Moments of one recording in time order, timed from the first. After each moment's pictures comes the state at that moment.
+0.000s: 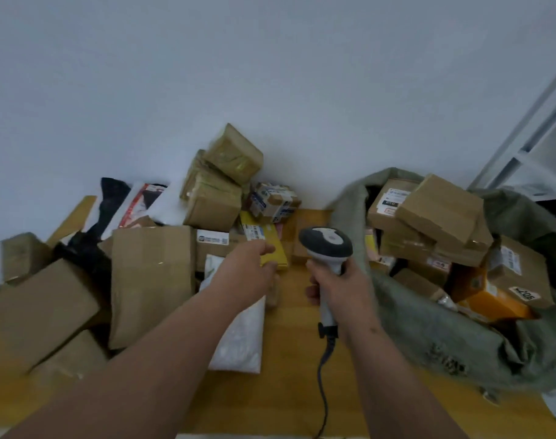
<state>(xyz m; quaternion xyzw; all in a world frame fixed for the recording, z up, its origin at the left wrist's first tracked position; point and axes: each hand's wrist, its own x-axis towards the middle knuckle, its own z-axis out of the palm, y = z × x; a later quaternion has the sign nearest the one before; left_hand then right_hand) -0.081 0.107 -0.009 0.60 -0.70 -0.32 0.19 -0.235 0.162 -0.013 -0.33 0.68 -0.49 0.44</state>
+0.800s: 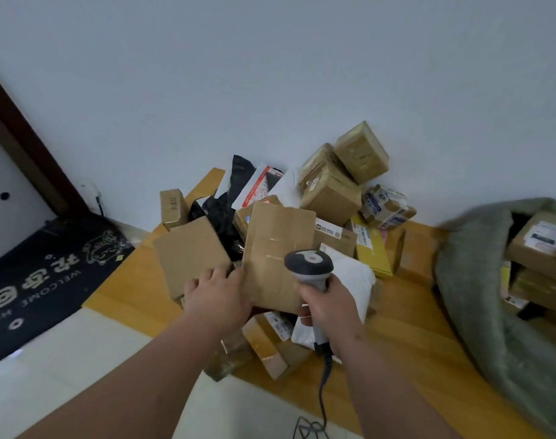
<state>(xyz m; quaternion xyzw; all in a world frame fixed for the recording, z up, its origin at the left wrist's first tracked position) 0.125 0.184 -0.054 0.77 -0.62 -0.14 -0.04 -0.058 0.162 -0.050 -0.46 0.64 -0.29 0.53</state>
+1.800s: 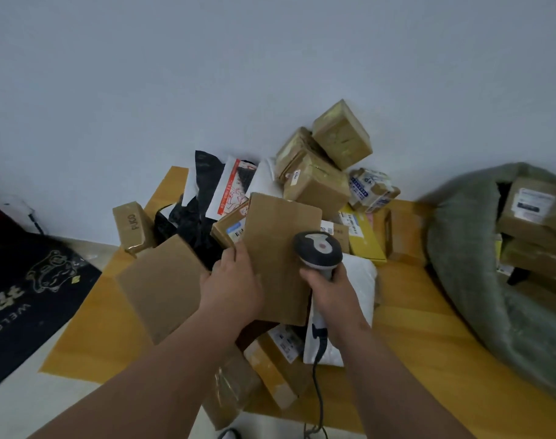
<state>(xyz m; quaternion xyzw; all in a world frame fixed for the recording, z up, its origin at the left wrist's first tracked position) 0.131 0.097 -0.059 0.73 -0.65 -0.19 0.05 -0.027 0.112 -0.067 -0.33 0.67 -0.39 0.54</state>
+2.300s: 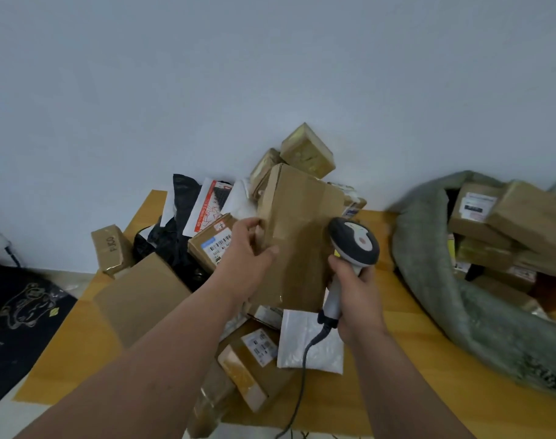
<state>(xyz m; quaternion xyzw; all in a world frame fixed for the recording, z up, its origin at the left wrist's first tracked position) 0.077 0.102 0.009 0.58 -0.51 -0.52 0.36 -0.087 0.134 -0.040 -0.22 0.62 -0.58 0.48</state>
